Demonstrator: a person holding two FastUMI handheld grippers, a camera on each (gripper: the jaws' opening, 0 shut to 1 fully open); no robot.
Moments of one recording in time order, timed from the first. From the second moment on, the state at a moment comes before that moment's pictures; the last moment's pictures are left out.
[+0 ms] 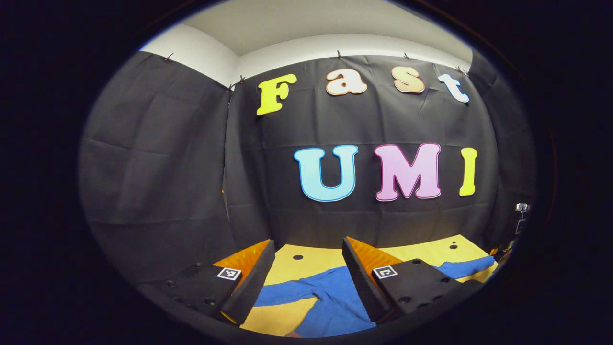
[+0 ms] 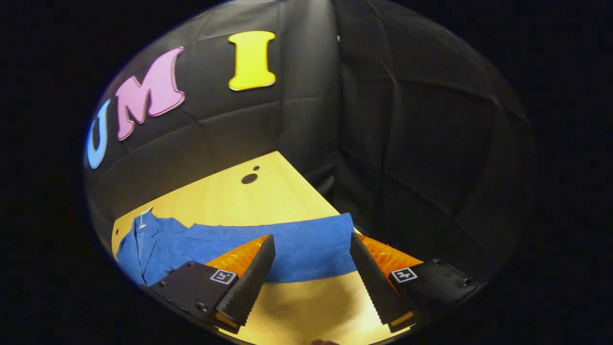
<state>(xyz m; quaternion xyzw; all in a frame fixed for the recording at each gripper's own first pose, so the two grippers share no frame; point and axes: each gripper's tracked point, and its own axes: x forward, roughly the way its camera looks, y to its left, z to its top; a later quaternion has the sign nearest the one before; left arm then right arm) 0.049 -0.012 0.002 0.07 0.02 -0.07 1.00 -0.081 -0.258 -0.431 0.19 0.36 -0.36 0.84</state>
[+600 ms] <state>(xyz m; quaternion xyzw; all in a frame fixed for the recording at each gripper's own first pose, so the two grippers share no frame) 0.047 -0.019 -0.011 0.07 0.04 -0.06 0.99 -0.103 -0.272 -0.502 0.24 0.43 -0.41 0.77</state>
